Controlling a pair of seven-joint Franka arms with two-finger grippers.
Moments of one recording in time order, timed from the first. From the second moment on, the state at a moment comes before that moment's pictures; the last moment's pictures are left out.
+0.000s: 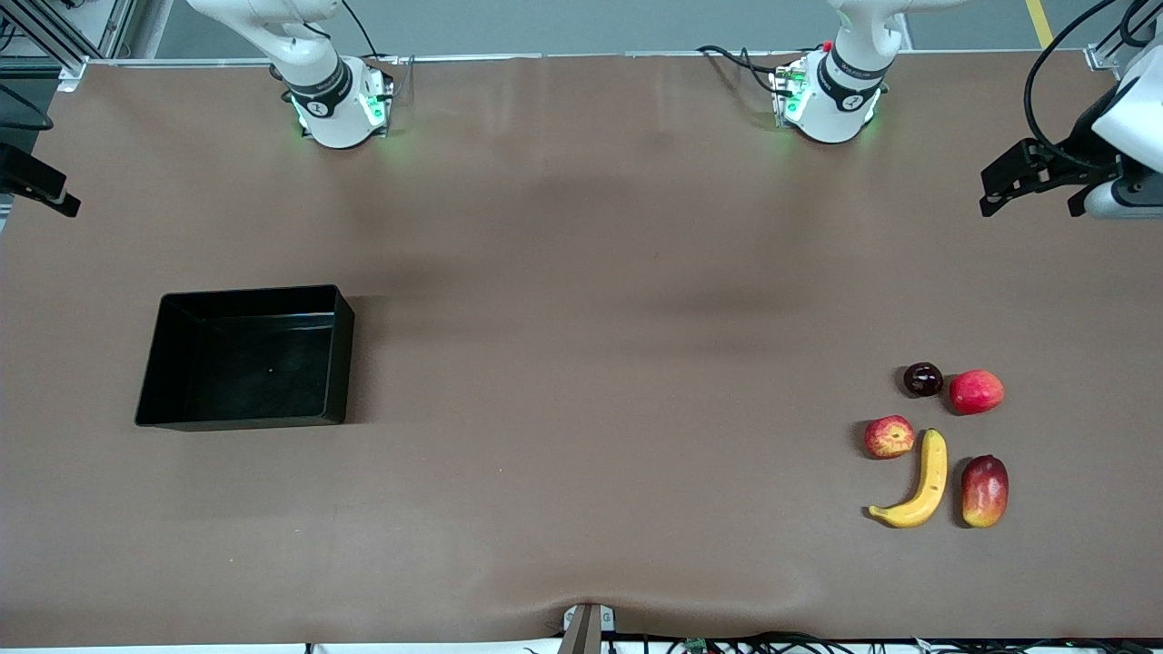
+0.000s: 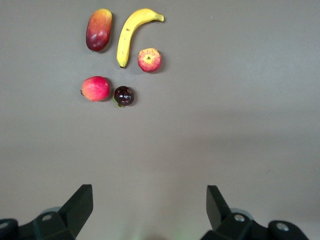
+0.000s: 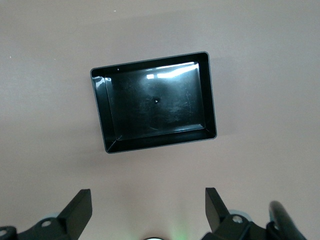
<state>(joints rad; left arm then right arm) 0.05 -0.05 -0.14 -1.56 0.01 1.50 -0.06 -0.06 -0.05 -0.07 -1.52 0.00 1.44 -0.04</state>
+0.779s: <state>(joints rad) 0.05 0.15 -0.14 -1.49 0.01 1.55 -0.06 -0.08 -0.02 -0.07 -1.53 -0.01 1.44 -0.04</state>
